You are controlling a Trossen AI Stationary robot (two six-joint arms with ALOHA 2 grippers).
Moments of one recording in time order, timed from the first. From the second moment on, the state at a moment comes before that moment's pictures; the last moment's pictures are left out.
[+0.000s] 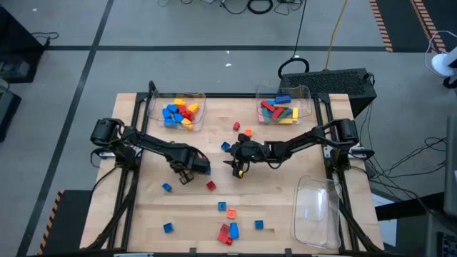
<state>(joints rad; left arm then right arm) -0.15 1.71 1.03 -1.17 -0.12 -0.74 0.00 1.88 0.88 0.48 0.13 0.13</state>
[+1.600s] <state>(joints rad) -0.04 1.31 0.59 0.05 -0.38 0.04 -0.34 1.90 1.33 -0.68 0.04 -0.30</state>
